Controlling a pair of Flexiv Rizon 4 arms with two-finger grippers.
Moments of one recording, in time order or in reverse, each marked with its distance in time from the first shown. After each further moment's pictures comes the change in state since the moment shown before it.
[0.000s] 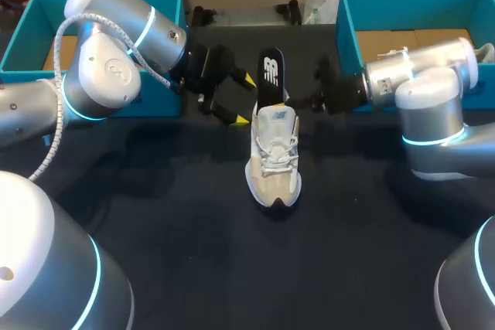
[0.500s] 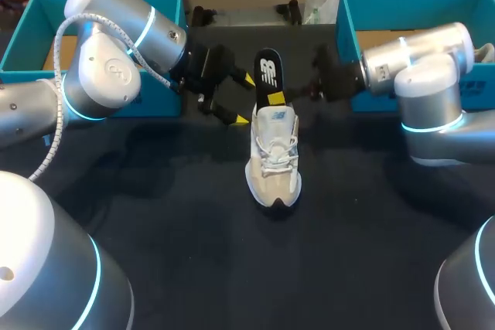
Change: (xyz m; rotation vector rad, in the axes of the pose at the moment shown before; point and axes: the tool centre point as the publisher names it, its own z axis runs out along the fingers) left arm 0.000 0.000 0.000 0.000 0.000 0.000; right arm -0.006 0.017 0.001 0.018 0.037 -0.024
